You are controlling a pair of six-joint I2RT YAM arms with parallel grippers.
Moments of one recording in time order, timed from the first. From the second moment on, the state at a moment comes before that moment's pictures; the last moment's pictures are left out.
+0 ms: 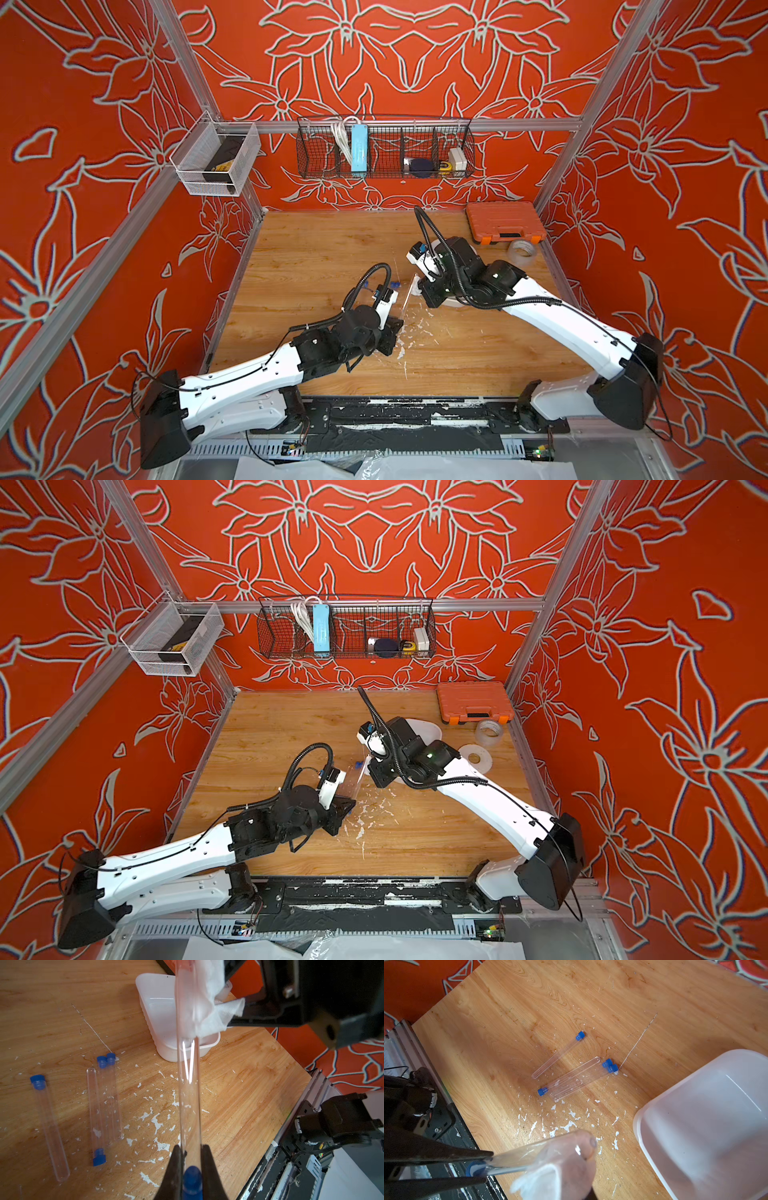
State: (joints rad) left arm -1.00 0.98 0.68 -0.23 -0.14 -0.47; right arm 0.79 1.39 1.29 -0.75 -0.16 0.03
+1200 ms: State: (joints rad) left arm -1.02 0.98 0.70 -0.18 -0.17 -0.47; right arm 0.87 1.18 0.98 -0.47 -0.28 0.12
